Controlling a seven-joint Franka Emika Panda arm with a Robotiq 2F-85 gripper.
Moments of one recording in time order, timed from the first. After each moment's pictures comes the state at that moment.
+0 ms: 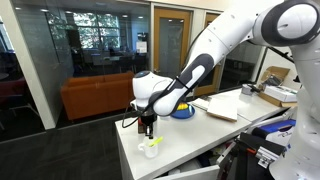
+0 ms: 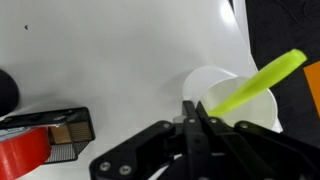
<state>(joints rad) 0.23 0.54 0.09 -1.90 -0.23 2.38 -0.12</state>
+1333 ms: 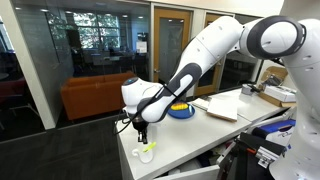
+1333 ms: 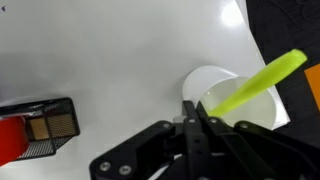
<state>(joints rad) 0.27 0.68 0.09 -1.73 -0.23 2.29 -0.09</state>
